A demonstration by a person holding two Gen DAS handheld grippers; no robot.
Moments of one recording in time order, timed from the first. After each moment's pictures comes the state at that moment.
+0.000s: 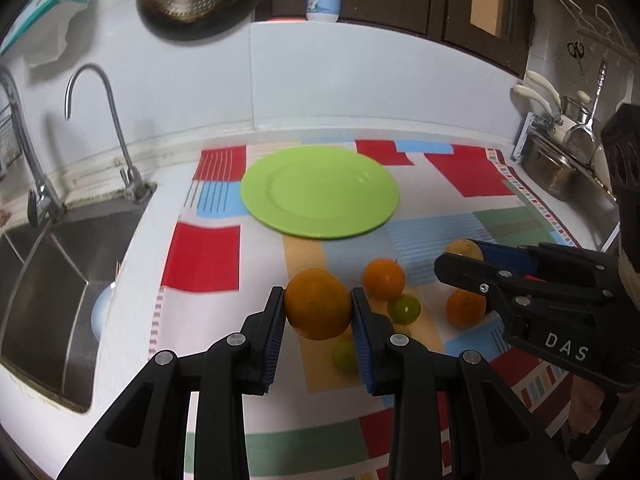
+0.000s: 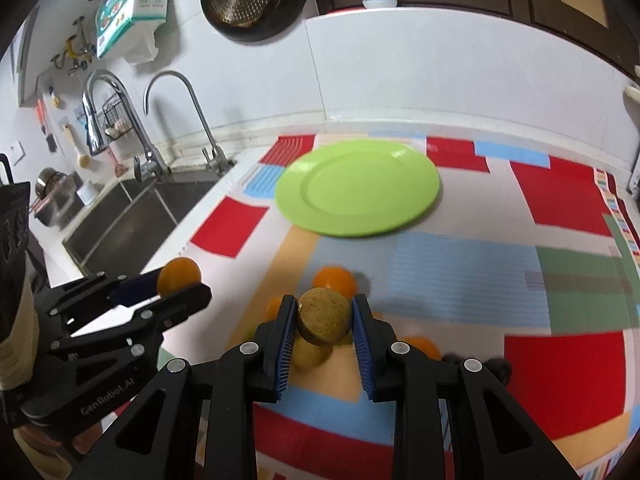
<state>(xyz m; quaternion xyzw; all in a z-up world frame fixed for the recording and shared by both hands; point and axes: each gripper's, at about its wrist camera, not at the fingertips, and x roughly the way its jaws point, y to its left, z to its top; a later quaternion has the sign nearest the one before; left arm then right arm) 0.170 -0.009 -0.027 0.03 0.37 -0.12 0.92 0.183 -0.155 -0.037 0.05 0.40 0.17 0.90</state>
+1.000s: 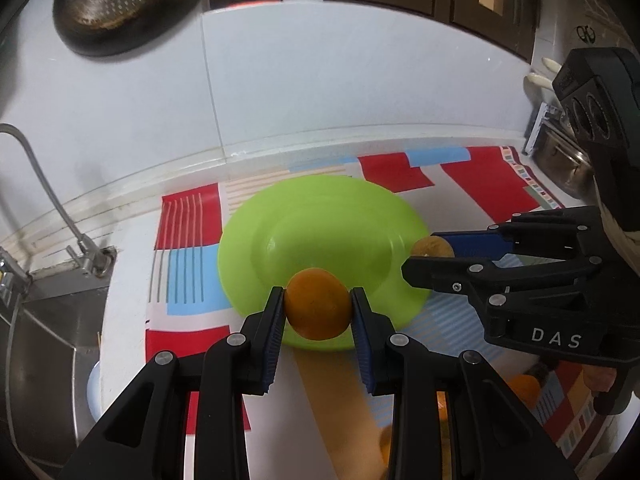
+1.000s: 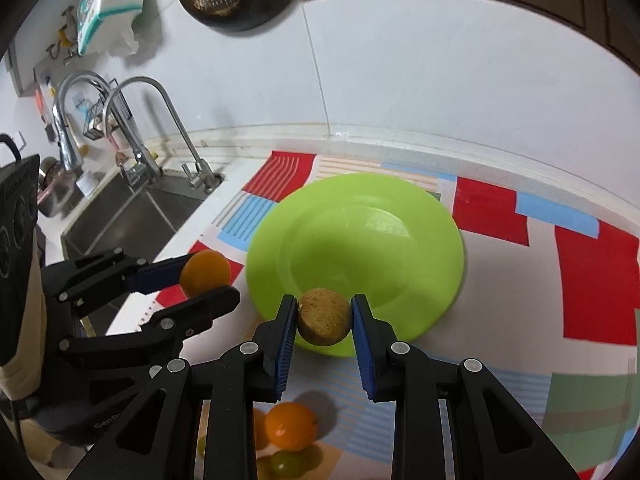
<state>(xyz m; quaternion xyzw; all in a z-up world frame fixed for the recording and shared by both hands) 0.307 -0.028 -0.036 0.07 0.40 -0.16 0.90 0.326 -0.153 -0.045 0.02 0.45 0.21 0.87</state>
